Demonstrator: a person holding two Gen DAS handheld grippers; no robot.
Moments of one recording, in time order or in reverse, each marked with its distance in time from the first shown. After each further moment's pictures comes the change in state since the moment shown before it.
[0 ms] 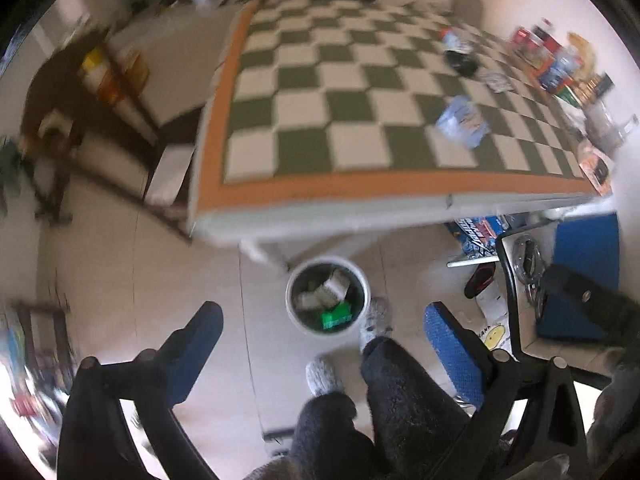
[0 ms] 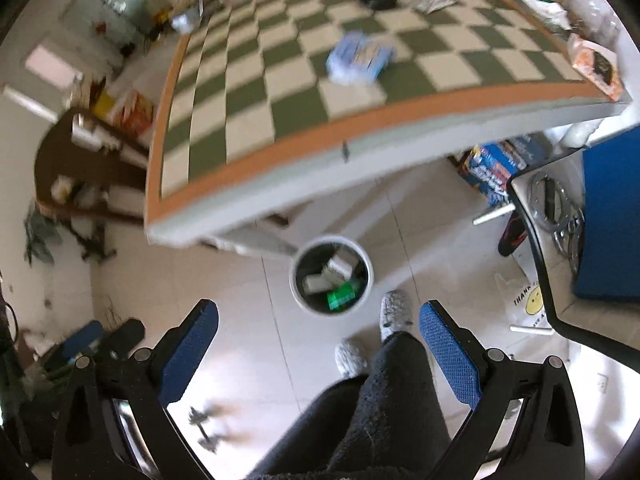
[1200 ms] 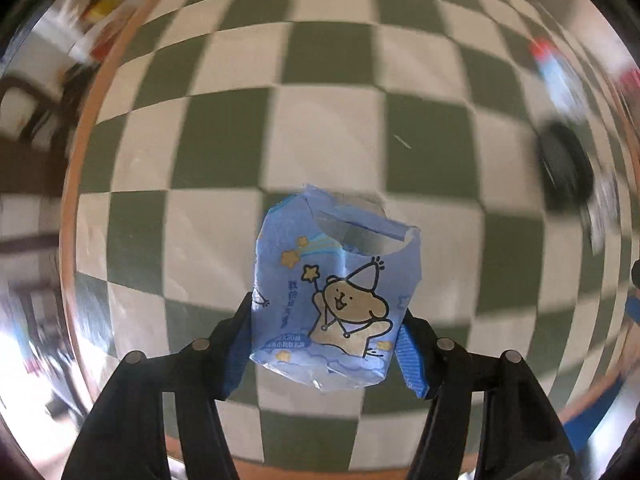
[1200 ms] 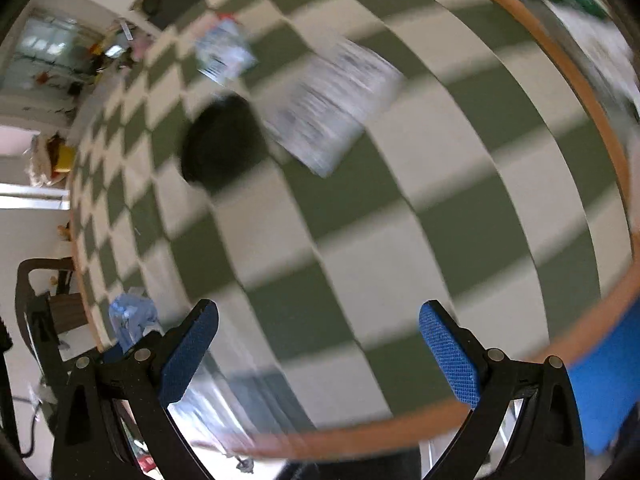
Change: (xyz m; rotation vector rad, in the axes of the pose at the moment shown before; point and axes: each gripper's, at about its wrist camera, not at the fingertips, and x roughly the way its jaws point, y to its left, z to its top) left arm 0.202 -0.070 0.305 -0.229 0.264 0.099; right arm 0.142 -0.154 0.423 0.108 0.144 -0.003
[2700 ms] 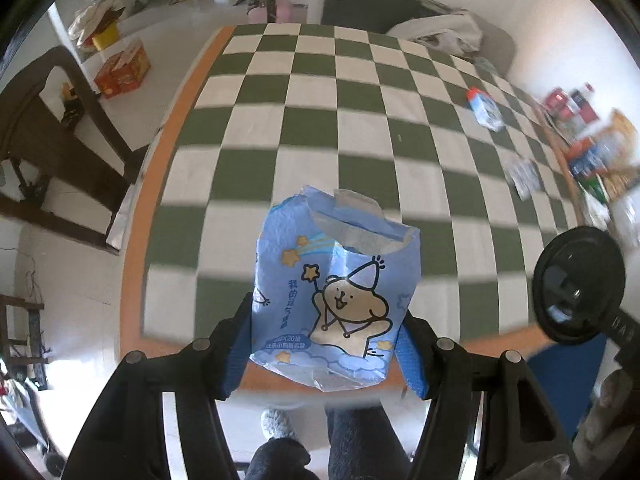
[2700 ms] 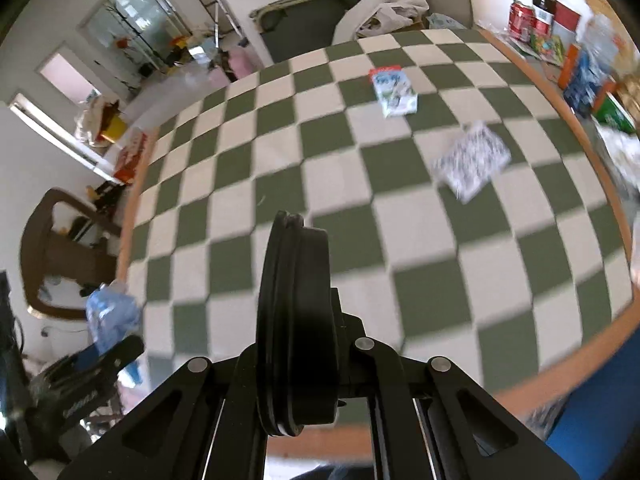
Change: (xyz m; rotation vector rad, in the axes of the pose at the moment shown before) left arm -0.106 0.104 -0.166 0.068 -0.240 -0.151; right arm -0.059 0.112 -0.179 -0.228 -0.248 0.057
